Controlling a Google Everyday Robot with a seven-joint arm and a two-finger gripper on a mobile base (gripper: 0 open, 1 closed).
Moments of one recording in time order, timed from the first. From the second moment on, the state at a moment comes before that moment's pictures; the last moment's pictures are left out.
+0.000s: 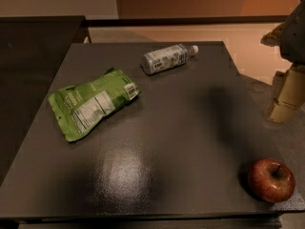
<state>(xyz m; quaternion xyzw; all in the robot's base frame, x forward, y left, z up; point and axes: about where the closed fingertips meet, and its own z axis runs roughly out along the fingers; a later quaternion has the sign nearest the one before) 0.438 -0.217 0.976 -0.60 0.78 -0.03 0.16</state>
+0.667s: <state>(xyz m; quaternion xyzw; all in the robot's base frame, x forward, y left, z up) 0.432 -0.218 0.981 -0.60 0.78 -0.02 0.17</state>
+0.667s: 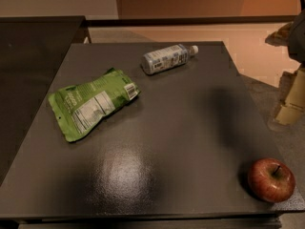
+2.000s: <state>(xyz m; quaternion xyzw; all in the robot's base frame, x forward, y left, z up) 0.370 -0.236 0.938 -0.68 0.70 0.09 0.19</state>
